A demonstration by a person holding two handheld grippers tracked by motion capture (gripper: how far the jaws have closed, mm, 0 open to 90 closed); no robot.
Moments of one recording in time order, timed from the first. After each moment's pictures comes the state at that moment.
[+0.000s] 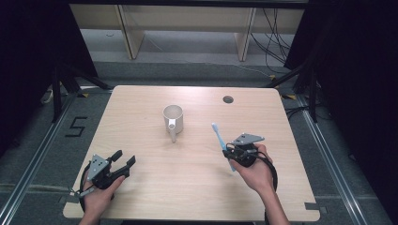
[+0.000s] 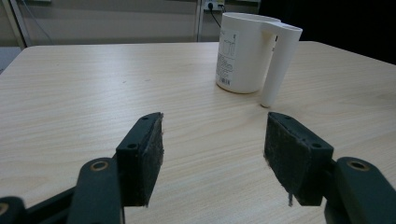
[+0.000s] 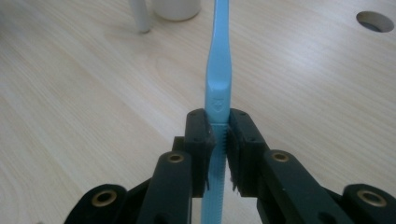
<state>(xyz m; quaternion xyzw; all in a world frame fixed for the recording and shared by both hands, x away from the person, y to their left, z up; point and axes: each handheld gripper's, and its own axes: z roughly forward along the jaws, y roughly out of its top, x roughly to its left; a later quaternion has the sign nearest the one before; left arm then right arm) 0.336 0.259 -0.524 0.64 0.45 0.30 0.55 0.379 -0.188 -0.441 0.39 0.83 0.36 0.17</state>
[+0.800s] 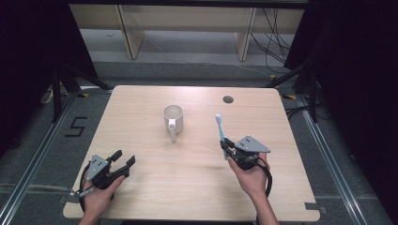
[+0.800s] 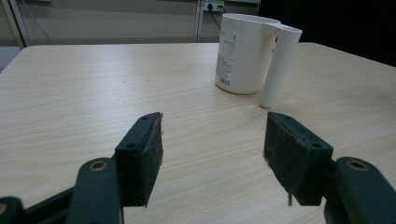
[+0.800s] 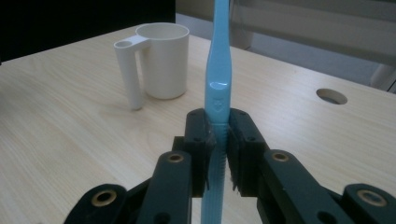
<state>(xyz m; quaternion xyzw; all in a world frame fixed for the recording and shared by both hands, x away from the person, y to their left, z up) 0.336 0.260 -0.524 0.64 0.45 0.30 0.55 0.372 -0.182 -0.451 0.37 0.74 0.50 0.26</state>
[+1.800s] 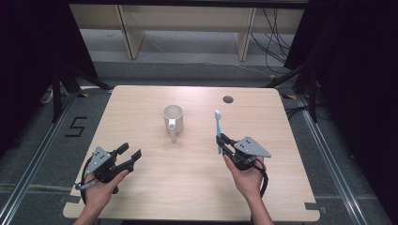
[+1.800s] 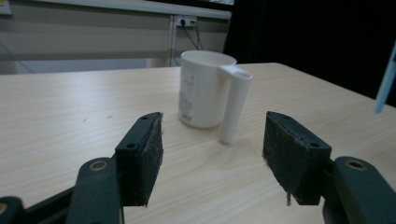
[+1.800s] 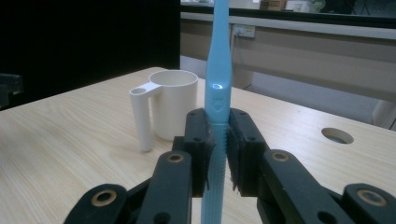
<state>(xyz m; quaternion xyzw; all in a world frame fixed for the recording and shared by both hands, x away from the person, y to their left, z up) 0.344 0.240 -0.487 0.64 0.41 0.27 0.59 0.367 -0.170 -0.447 0.35 0.69 0.56 0.28</state>
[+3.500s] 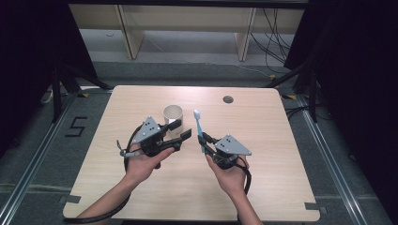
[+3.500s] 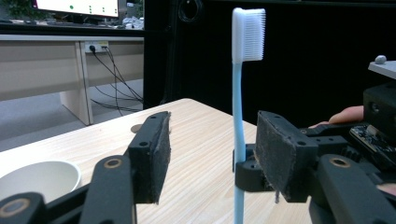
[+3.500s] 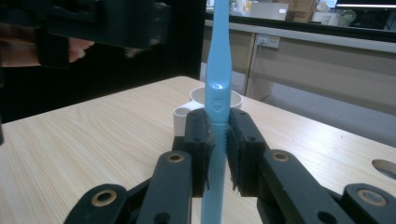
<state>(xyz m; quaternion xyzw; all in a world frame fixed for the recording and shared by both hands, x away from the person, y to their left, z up) 0.386 0.108 -0.403 0.68 0.29 0.19 0.65 0.368 -0.123 -0.441 0.32 0.71 0.57 0.27</state>
